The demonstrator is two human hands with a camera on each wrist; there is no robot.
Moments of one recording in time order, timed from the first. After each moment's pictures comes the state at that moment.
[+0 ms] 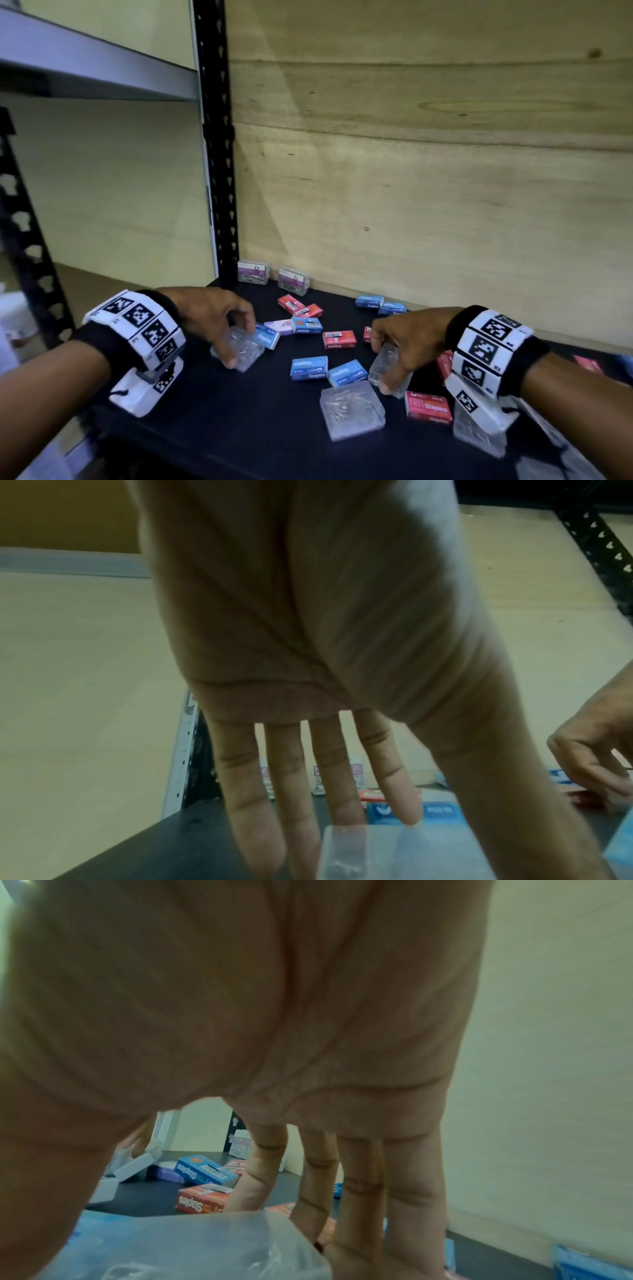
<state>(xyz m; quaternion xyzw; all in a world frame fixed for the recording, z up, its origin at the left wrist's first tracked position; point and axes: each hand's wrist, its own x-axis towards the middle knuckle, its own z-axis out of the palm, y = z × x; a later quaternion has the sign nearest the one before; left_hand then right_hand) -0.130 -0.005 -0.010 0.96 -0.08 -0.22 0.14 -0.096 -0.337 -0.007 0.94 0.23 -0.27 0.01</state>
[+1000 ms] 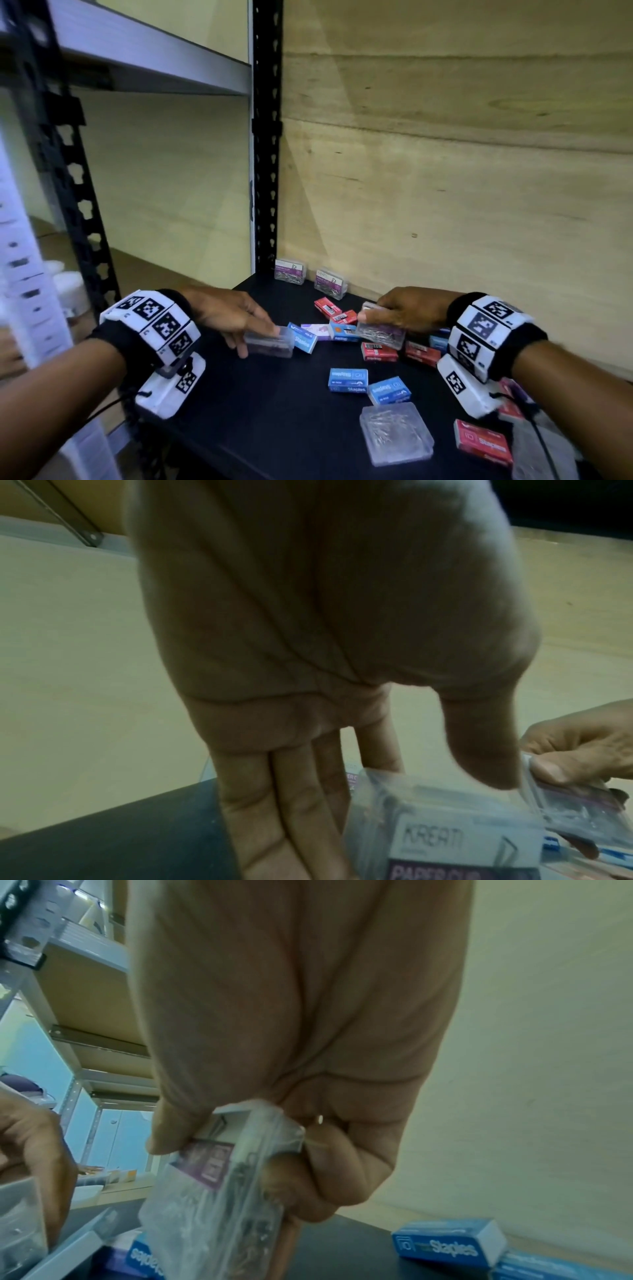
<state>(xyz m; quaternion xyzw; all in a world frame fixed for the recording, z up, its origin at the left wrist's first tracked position) -0.147 0.015 -0.011 0.92 0.00 -0.26 0.30 -0.052 -0.273 0.004 0.94 0.30 -0.18 -0.04</state>
